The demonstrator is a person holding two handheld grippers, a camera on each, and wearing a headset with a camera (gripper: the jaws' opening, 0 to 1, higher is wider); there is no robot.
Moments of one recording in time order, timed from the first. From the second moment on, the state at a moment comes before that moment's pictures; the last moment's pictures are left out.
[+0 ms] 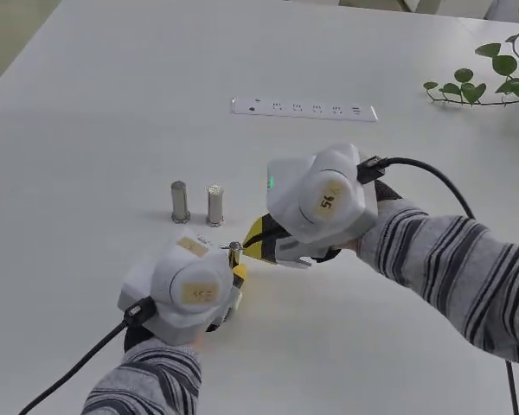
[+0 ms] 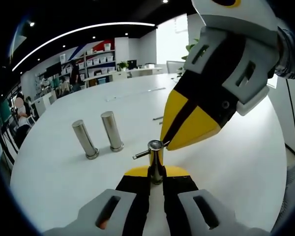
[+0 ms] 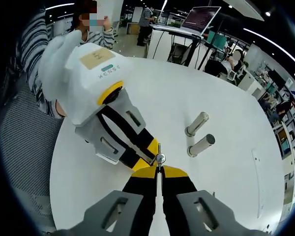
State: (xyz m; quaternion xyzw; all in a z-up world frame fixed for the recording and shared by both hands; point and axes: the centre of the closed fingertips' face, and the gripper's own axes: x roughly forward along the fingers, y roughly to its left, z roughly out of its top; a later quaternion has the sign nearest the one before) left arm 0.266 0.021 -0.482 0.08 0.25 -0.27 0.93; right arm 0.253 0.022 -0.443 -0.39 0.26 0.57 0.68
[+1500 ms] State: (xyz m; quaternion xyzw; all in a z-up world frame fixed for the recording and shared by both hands) left arm 0.267 0.020 -0.481 0.08 0.24 -0.27 0.93; right arm 0.254 0.019 -0.438 -0.34 0.27 0.55 0.71
